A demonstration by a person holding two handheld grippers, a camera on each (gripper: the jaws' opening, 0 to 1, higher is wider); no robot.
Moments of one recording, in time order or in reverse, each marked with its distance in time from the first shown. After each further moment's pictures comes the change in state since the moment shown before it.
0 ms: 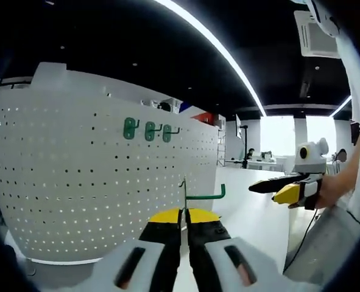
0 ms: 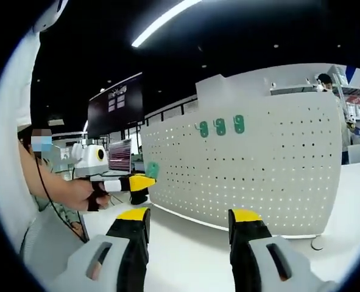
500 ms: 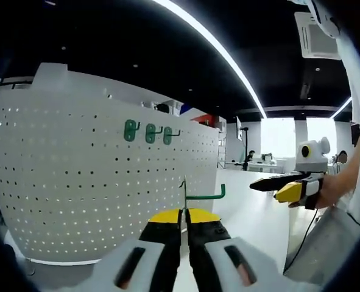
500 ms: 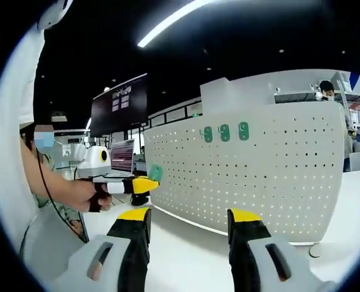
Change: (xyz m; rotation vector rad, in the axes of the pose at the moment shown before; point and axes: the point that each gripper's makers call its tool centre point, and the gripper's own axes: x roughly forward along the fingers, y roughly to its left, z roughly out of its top) left arm 0.000 -0.001 0.002 -0.004 -0.011 0.004; right arm 0.001 0.004 0.009 -0.032 -0.012 0.012
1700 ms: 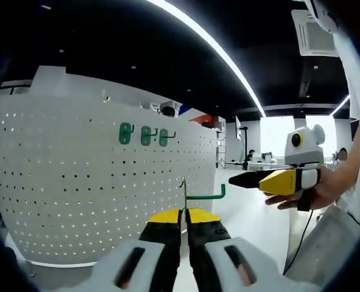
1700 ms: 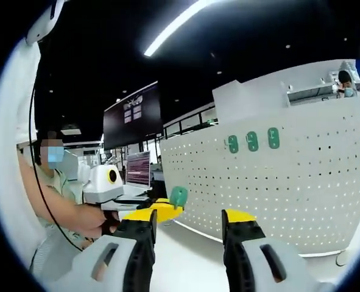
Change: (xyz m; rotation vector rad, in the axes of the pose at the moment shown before) left arm 0.004 -0.007 0.003 0.015 -0.004 -0.001; right arm 0.051 0.037 0.027 0.053 -0.056 0.138
